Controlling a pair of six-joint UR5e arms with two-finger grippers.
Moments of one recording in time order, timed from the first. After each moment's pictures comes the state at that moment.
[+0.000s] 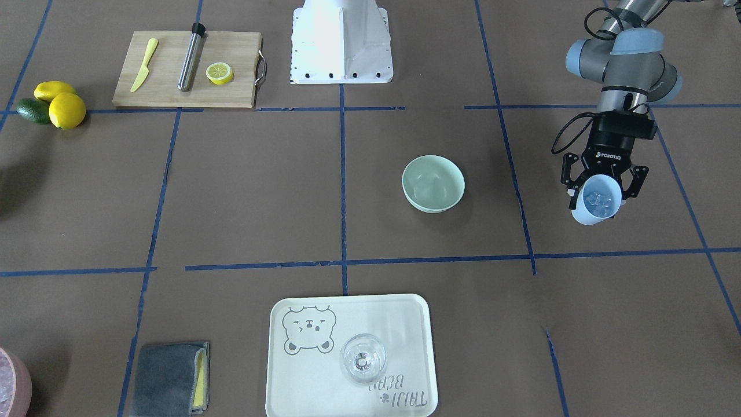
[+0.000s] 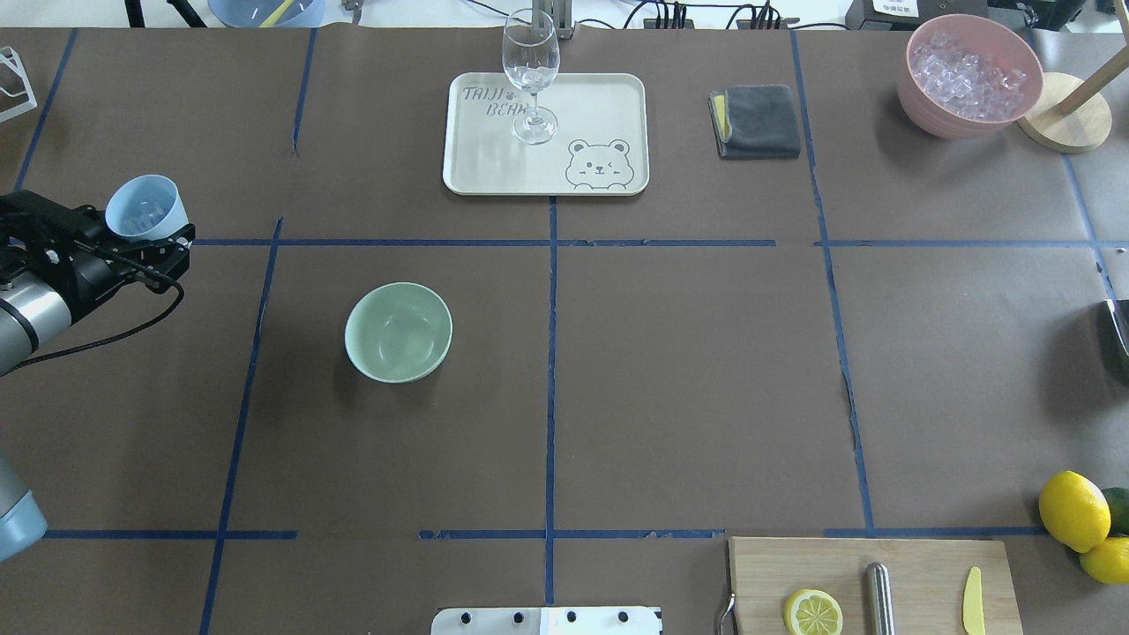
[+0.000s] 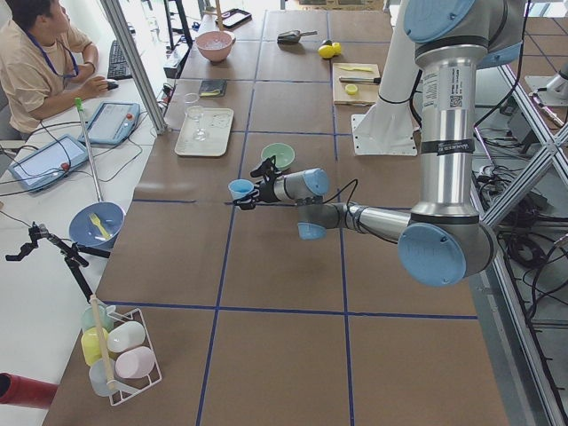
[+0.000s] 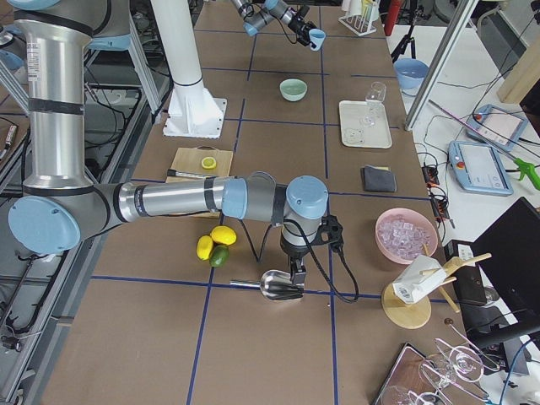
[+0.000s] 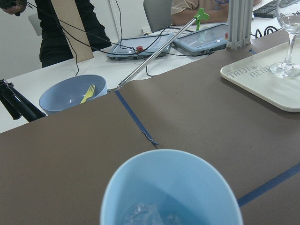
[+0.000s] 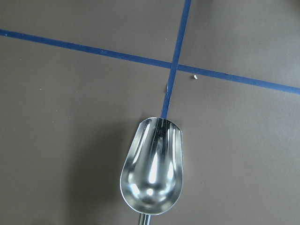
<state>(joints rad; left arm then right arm) -0.66 -1.53 -1.63 -2.88 -1.20 -0.59 1.60 -1.64 1.78 -1.80 2.33 -0.26</state>
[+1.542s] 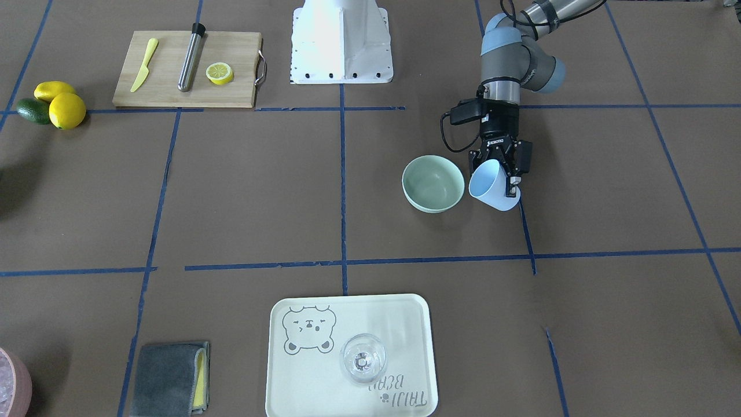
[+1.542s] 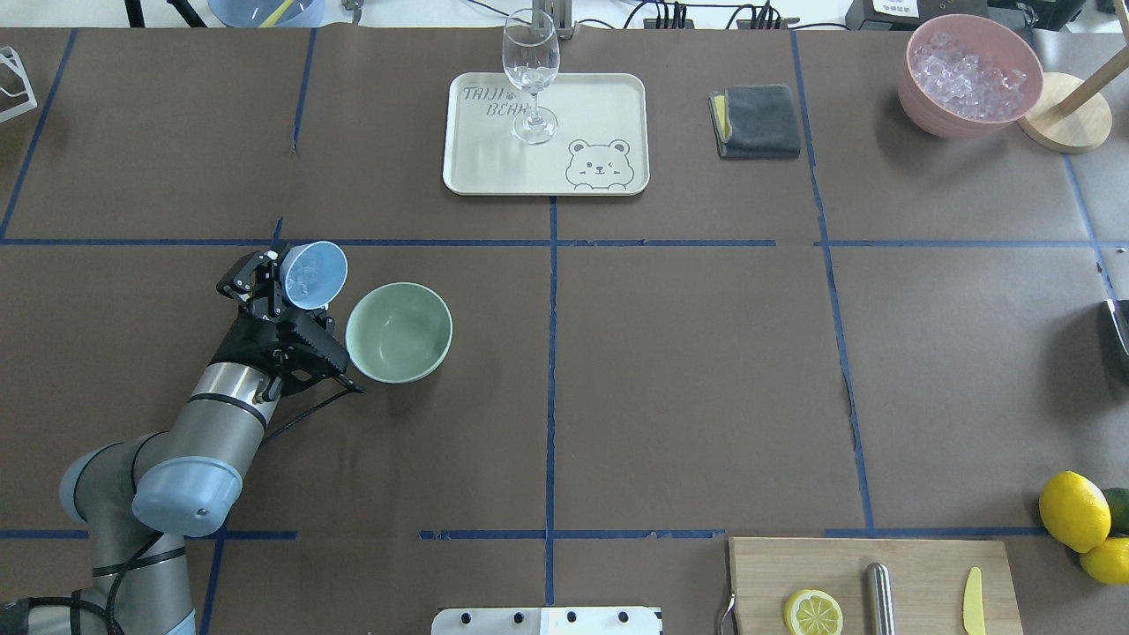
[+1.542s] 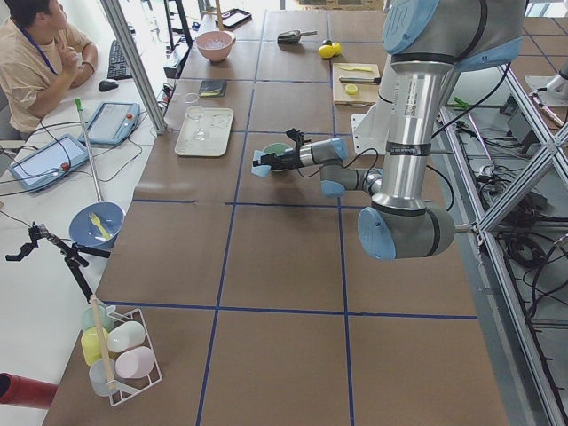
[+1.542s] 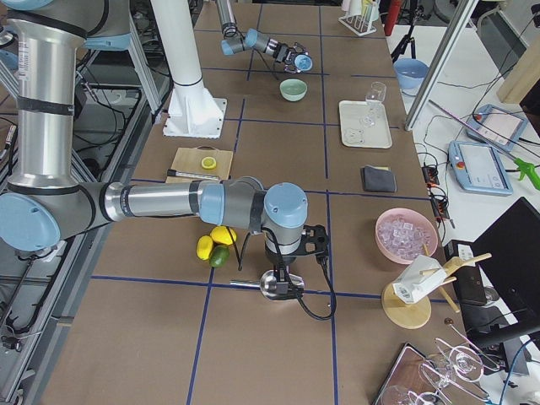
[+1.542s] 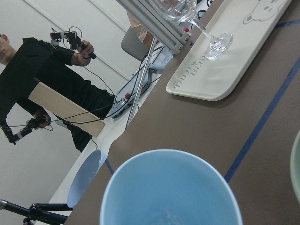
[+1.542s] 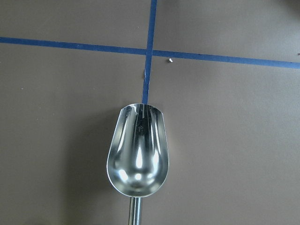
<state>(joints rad) -0.30 -1.74 -1.66 -2.51 -0.65 0.04 1.65 -1.70 1.82 -1.77 2.33 -0.20</state>
